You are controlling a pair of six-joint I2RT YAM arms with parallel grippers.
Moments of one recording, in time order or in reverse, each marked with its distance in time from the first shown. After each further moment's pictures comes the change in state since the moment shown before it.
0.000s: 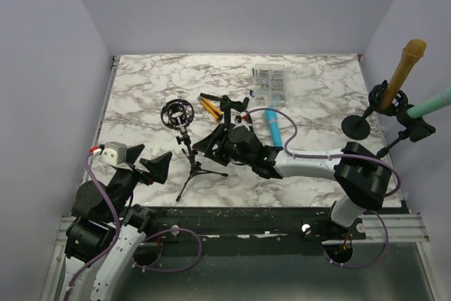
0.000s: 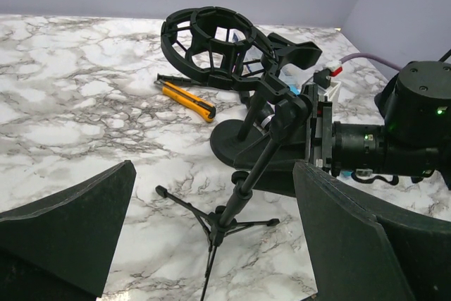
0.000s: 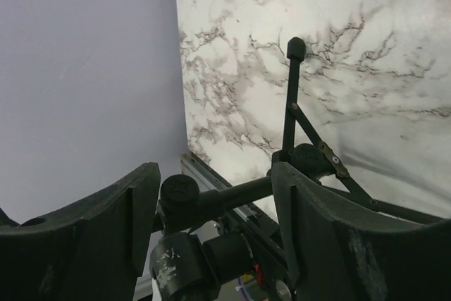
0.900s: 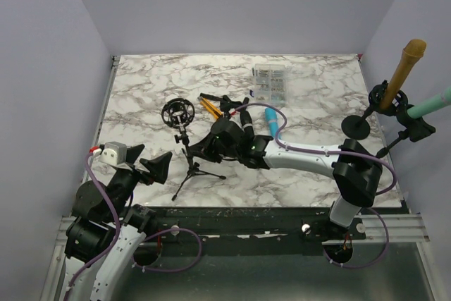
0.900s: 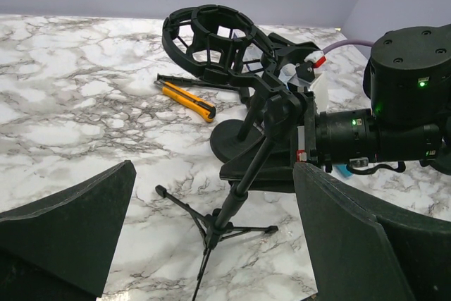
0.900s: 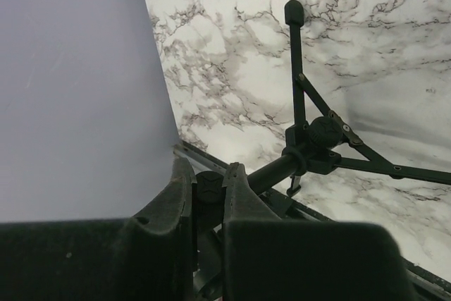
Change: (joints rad) left arm 0.000 0.000 0.000 0.000 0.000 0.000; right arm 0.036 0.045 0.306 -0.493 -0.004 0.091
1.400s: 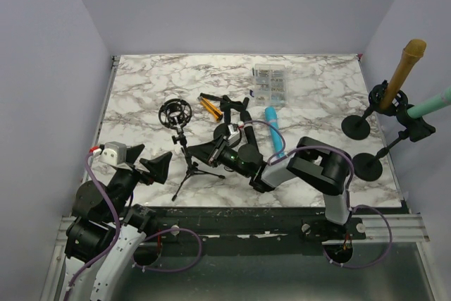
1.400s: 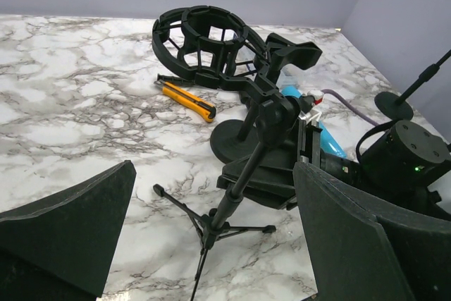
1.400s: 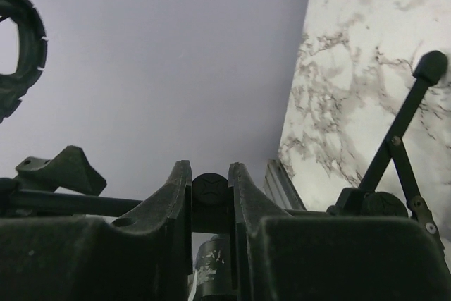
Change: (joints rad) left arm 0.000 0.000 0.000 0.000 0.000 0.000; right arm -0.014 0.205 -0.435 1.234 -0.032 -0.019
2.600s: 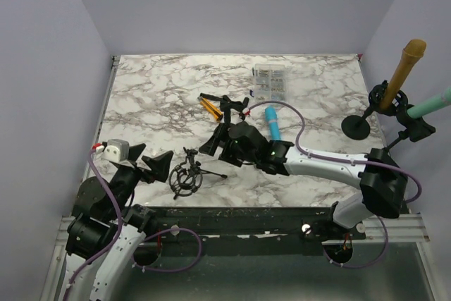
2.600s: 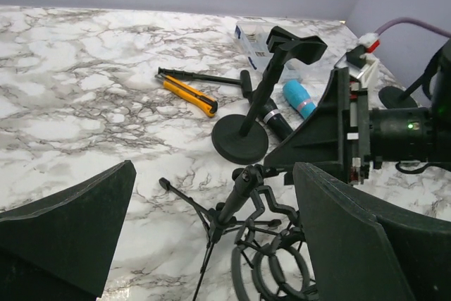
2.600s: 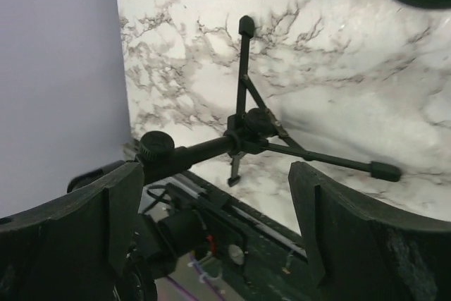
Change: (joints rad) left arm 0.000 0.015 0.000 0.002 -0.001 0.000; right arm -0.006 -0.372 0.265 -1.222 0.087 -0.157
